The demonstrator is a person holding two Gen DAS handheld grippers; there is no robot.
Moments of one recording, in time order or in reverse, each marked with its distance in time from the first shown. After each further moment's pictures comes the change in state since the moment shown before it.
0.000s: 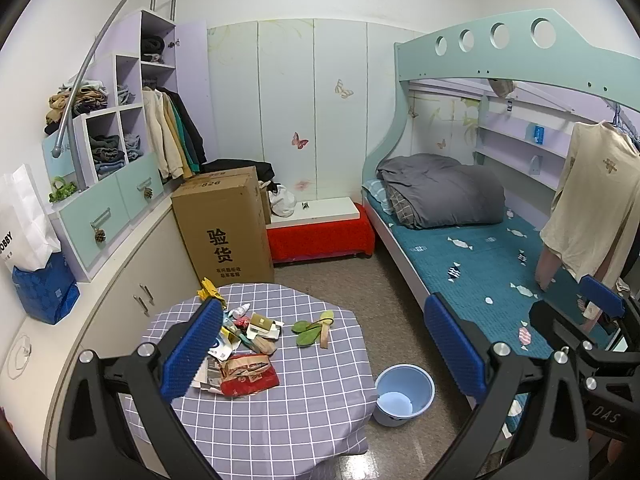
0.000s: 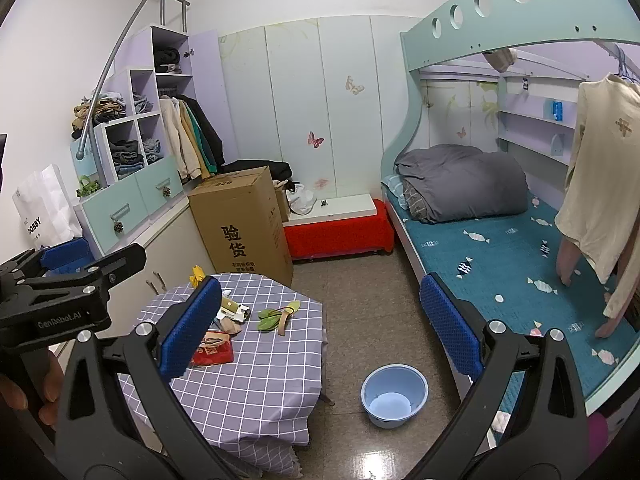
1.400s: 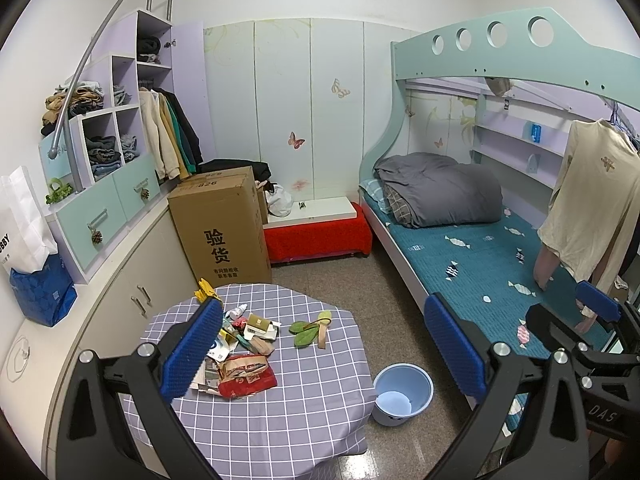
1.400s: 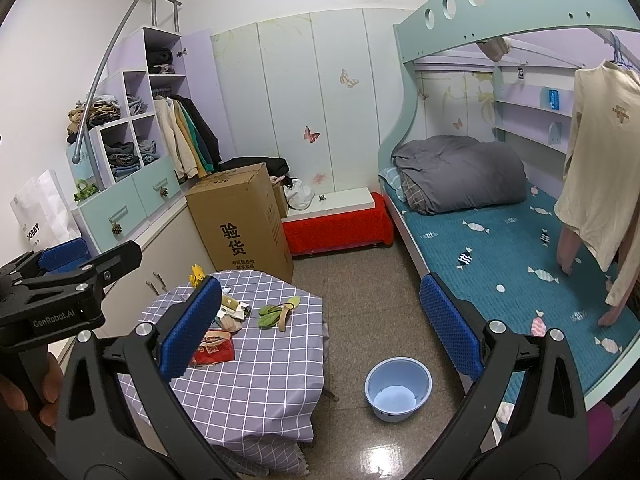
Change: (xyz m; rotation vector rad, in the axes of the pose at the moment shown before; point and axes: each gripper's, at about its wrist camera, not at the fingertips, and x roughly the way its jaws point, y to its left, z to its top) left arm -0.008 -0.012 -0.003 0.008 0.002 0.004; right arm 0.003 -0.012 -0.006 0.033 0.018 0.001
